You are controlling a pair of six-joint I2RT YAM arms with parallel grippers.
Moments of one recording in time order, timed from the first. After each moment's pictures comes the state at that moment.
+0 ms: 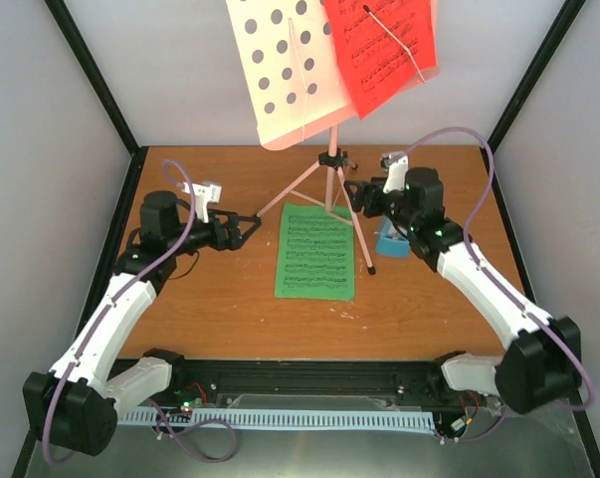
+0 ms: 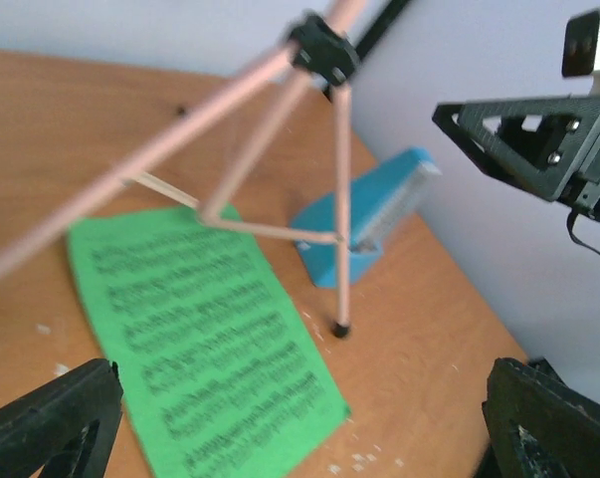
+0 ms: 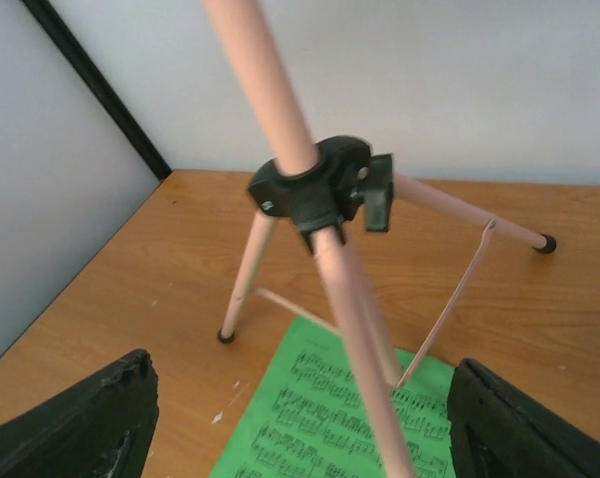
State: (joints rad) left arm -0.23 1.00 0.83 -0.26 0.68 -0.35; right arm 0.39 1.22 0.97 -0.05 -0.22 0.30
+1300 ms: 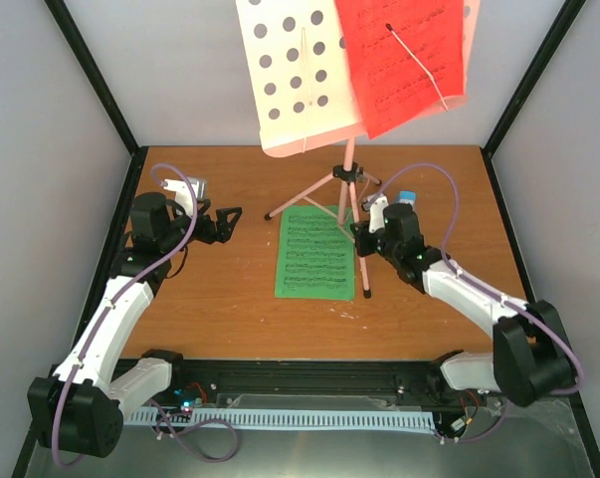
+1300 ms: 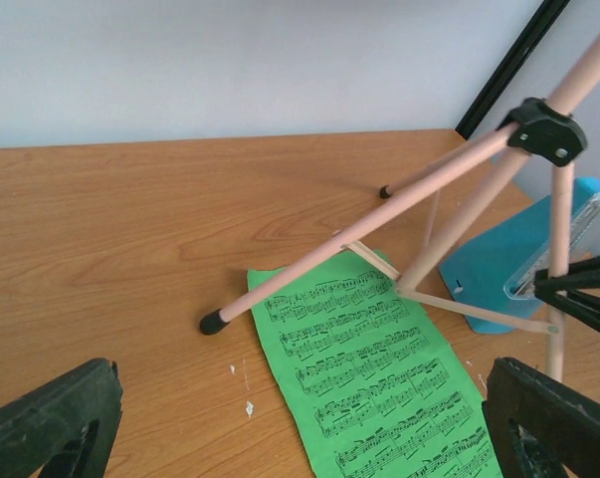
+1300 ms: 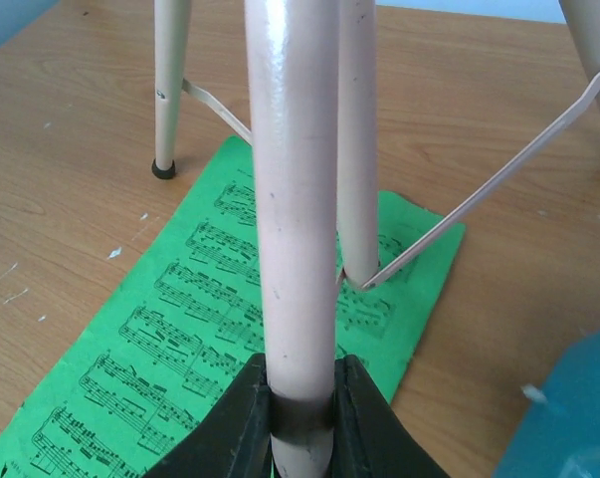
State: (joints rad) left arm -0.13 0.99 0.81 -0.20 0.46 -0.15; right arm 0.43 1.34 0.76 0.04 -0.16 0.11
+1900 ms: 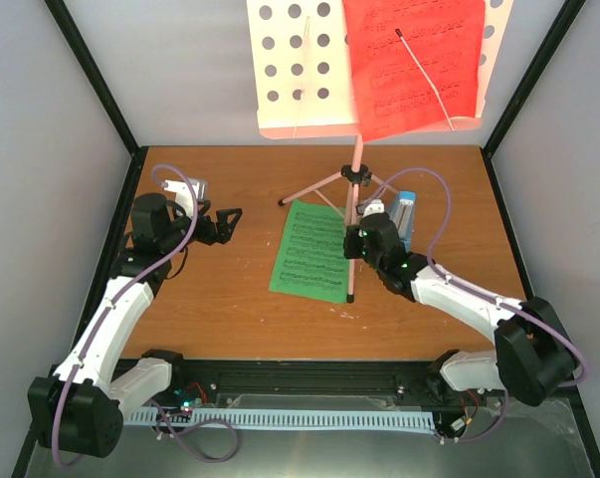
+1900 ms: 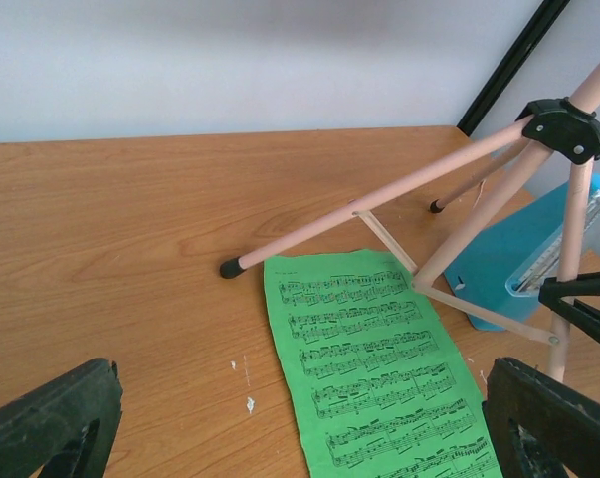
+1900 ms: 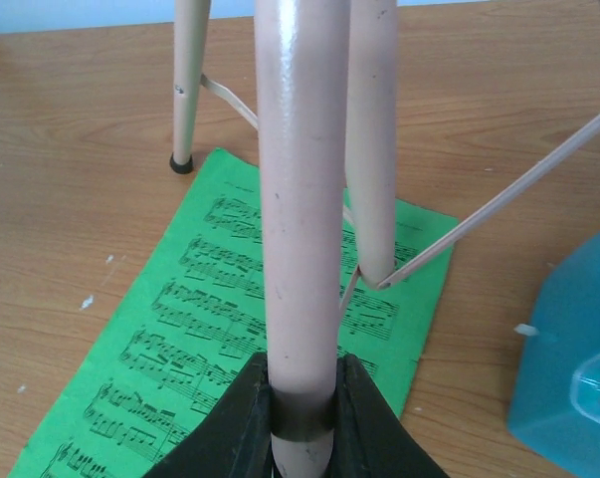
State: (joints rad) left arm -0.13 0.99 0.80 -0.20 0.46 -0.15; right arm 0.61 1.28 0.72 0.02 0.20 0.36
